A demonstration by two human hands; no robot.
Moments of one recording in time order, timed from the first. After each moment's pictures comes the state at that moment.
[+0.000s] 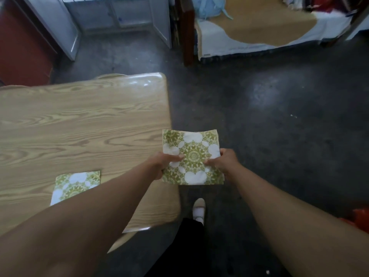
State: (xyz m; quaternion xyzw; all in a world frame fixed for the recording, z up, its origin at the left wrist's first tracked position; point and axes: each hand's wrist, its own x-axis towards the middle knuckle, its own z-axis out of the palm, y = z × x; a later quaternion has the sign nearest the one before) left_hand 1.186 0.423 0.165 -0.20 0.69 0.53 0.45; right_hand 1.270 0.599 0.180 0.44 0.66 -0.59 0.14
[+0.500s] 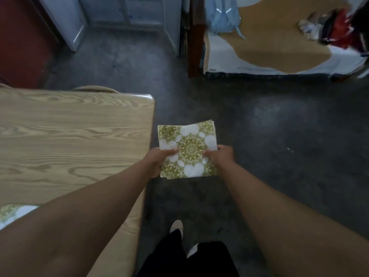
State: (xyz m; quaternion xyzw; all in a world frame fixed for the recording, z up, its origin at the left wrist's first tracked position) left_hand 1.051 0.560 0.171 -0.22 0.59 0.67 0.39; right_hand 1.100 0.735 0.205 0.46 0.67 -0.58 0.11
